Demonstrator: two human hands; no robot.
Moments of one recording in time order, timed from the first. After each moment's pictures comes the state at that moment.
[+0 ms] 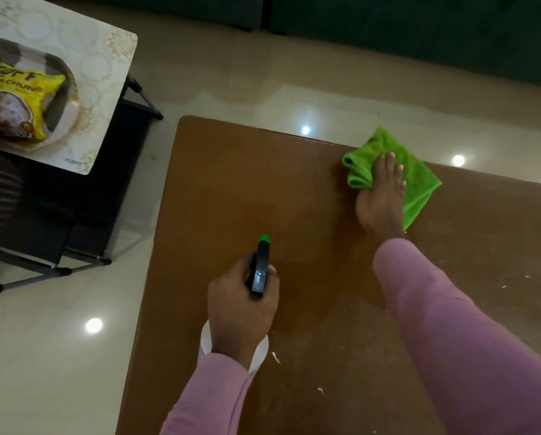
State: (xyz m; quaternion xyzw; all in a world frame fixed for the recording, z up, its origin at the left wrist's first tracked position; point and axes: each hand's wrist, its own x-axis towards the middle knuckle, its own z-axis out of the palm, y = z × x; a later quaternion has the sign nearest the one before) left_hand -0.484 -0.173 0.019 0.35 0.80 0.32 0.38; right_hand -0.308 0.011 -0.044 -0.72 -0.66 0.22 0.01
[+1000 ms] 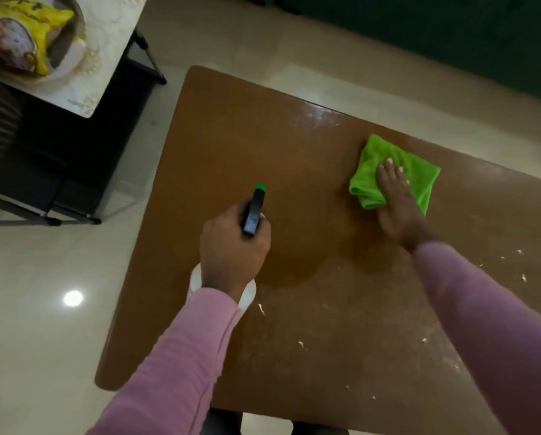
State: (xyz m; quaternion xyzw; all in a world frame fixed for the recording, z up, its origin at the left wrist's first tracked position) left_hand -0.485 -0.179 0.023 0.36 0.79 0.33 0.37; right_hand -0.222 -0.030 -0.041 -0.55 -0.79 0.26 -0.06
